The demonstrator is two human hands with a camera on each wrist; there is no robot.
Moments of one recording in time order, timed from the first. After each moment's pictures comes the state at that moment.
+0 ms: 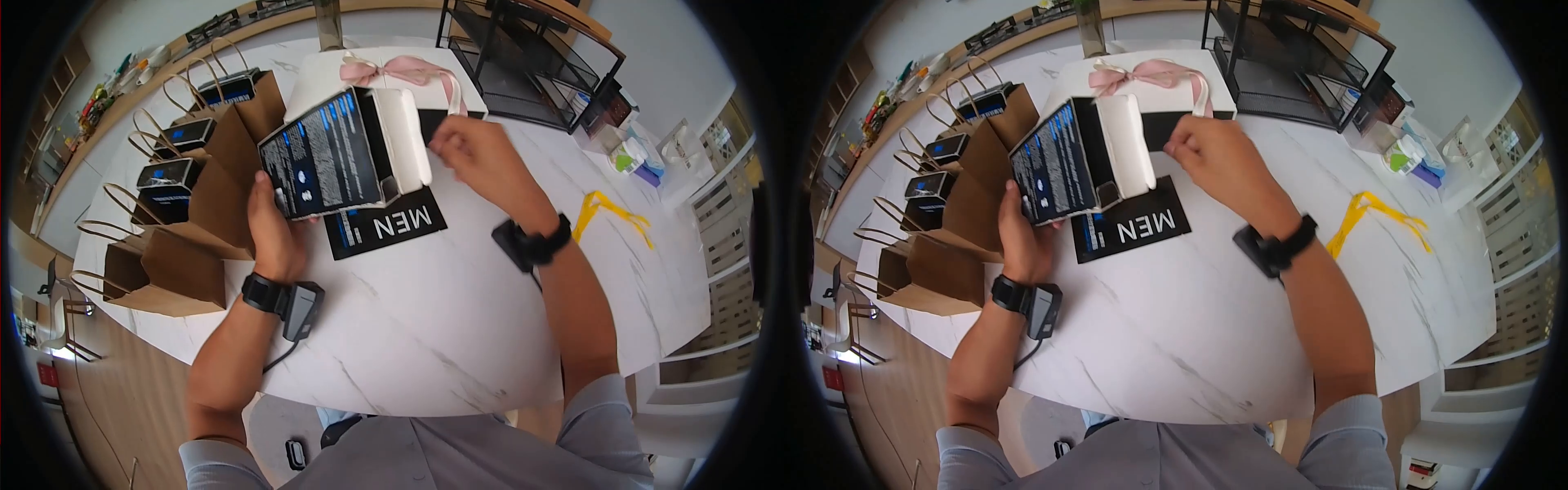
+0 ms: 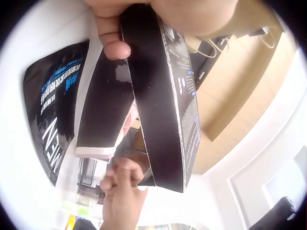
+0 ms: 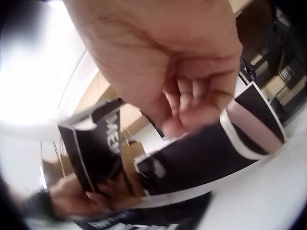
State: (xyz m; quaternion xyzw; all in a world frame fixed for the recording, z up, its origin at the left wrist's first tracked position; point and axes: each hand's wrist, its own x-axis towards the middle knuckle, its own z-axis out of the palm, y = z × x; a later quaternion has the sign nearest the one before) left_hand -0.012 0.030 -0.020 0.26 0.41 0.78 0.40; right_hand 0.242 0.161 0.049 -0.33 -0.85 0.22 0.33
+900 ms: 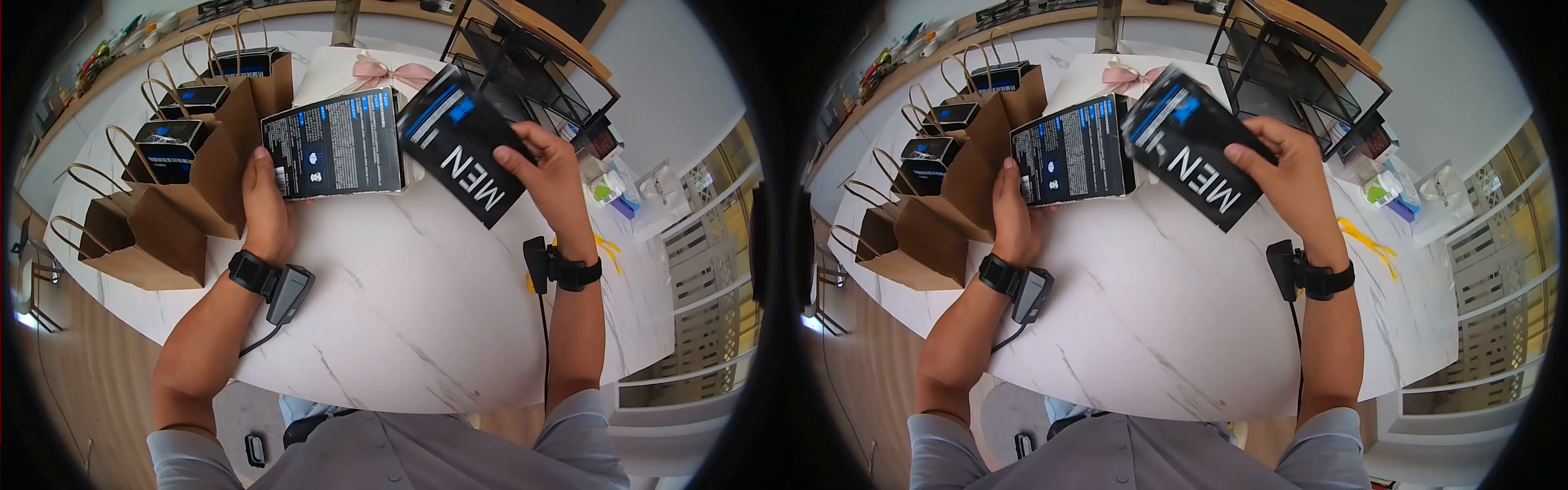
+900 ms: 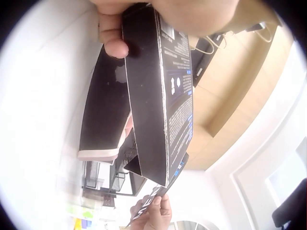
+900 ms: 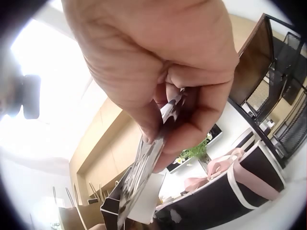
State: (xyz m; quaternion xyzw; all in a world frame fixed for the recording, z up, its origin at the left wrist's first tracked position) left_hand -0.008 0.030 -0.015 0.28 0.42 0.78 0.36; right_hand 0.296 0.132 0.105 -0.31 -0.79 0.36 0.39
